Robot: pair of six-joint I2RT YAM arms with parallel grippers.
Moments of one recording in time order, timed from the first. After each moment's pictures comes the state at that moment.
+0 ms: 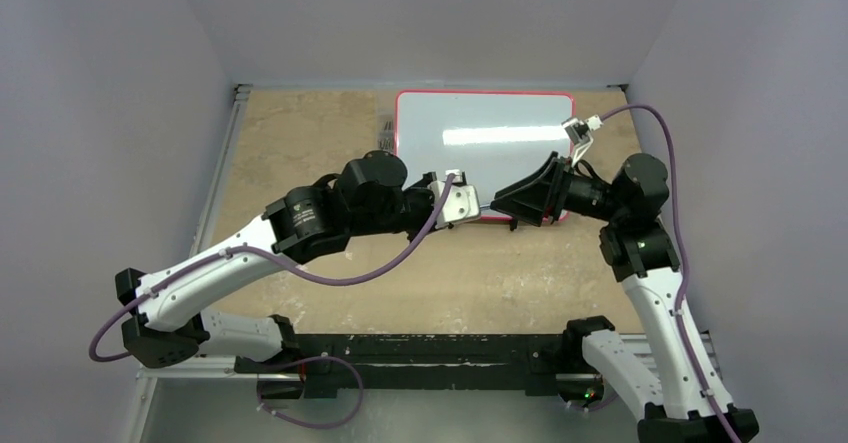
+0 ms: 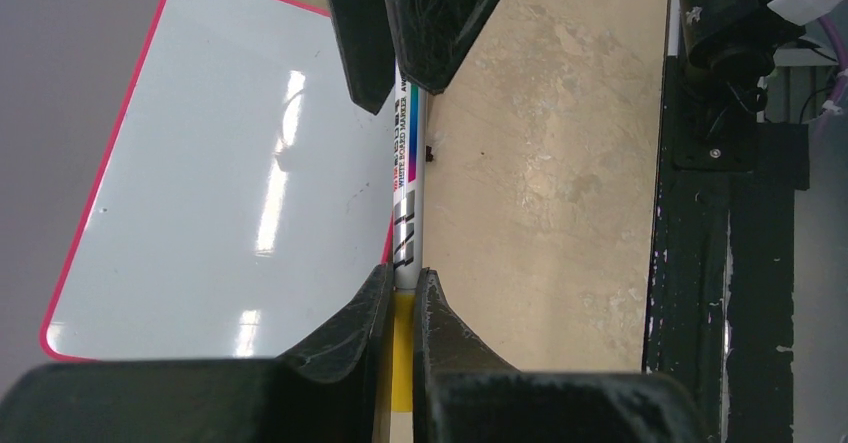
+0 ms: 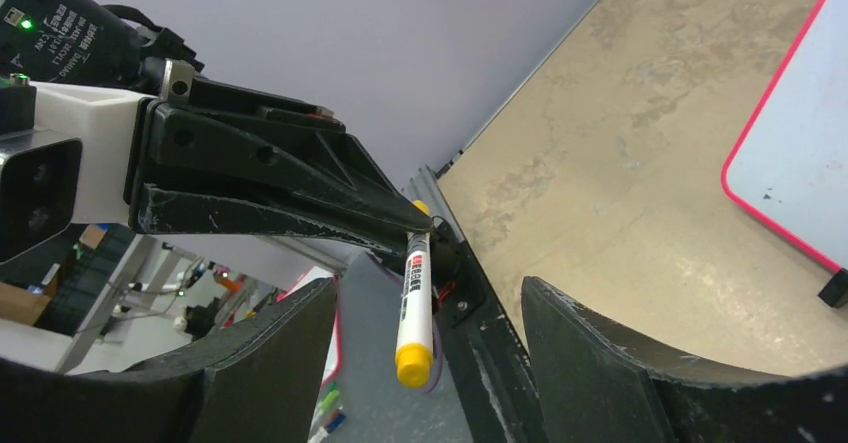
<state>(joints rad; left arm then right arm) -1.11 1.25 1.47 -0.63 0.09 0.38 0.15 0.80 0.92 -0.12 -1.05 0.80</state>
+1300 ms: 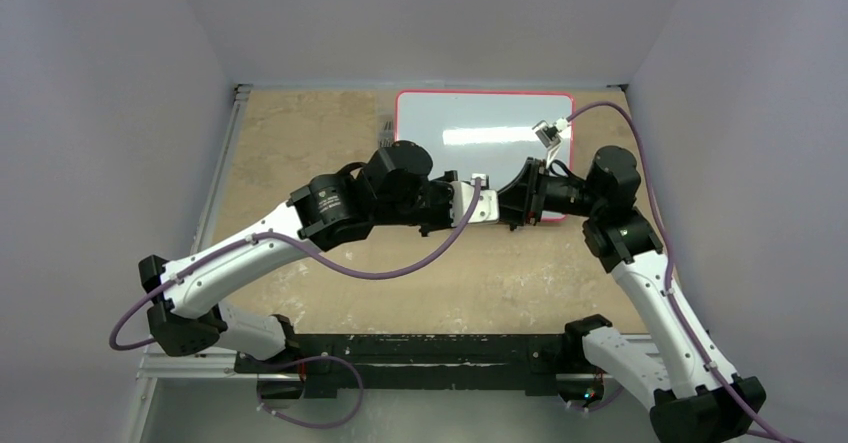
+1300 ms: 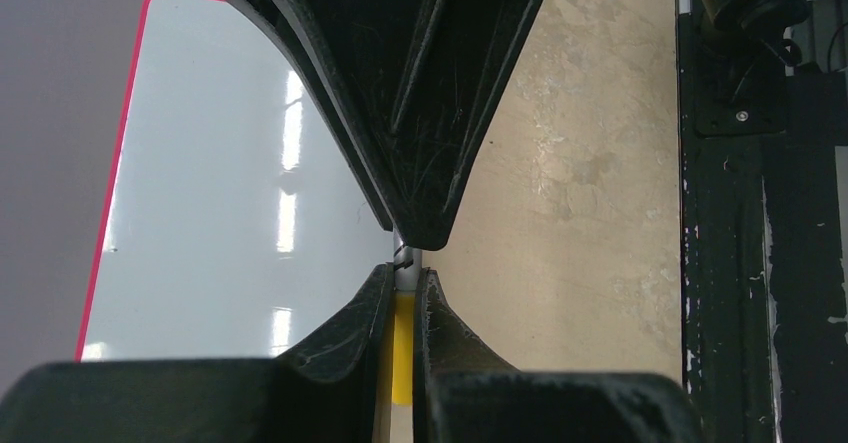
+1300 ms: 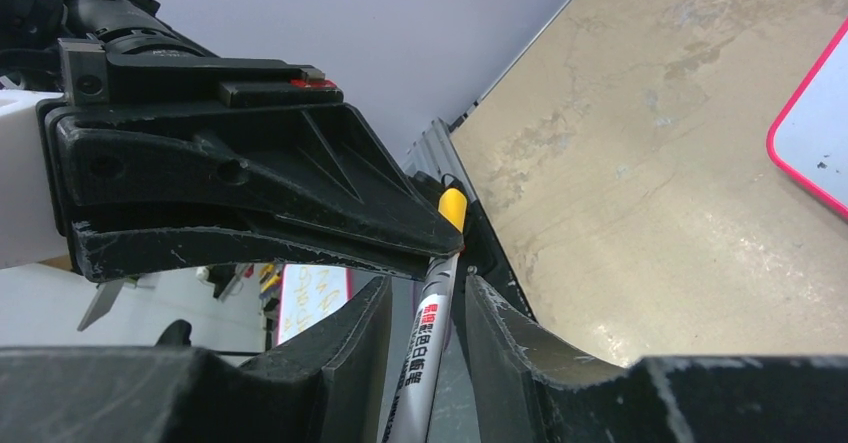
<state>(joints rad) -1.11 1.37 1.58 -0.69 0.14 0.51 0.28 0.89 0.91 -0.13 -1.04 0.74</state>
